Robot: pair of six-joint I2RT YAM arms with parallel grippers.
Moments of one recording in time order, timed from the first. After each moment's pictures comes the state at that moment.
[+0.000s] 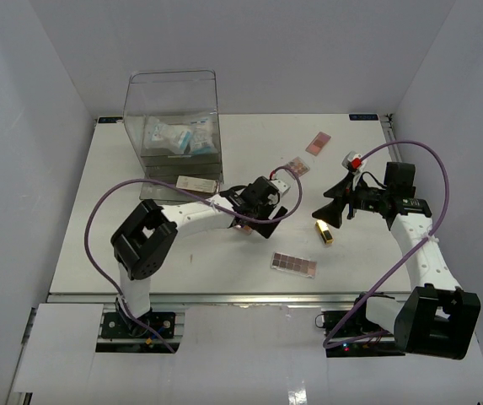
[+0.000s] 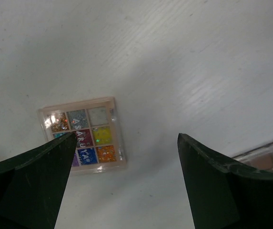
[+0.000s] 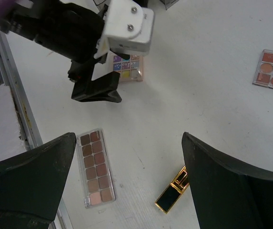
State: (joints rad) left arm -0.90 1.89 1.30 -0.35 -0.16 -0.10; right arm -0.08 1.14 0.85 -0.49 -1.11 -0.50
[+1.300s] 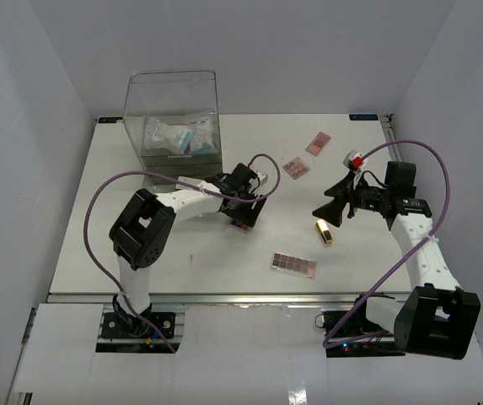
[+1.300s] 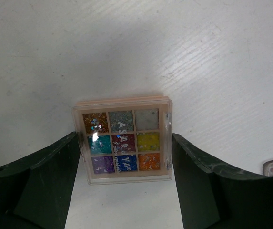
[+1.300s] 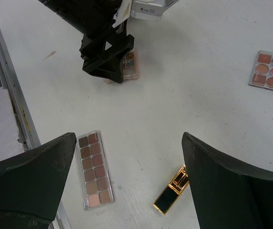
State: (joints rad) left arm -0.73 1.94 1.32 -0.42 0.01 -0.15; right arm -0.08 1.14 0.85 -0.47 -1.11 -0.48
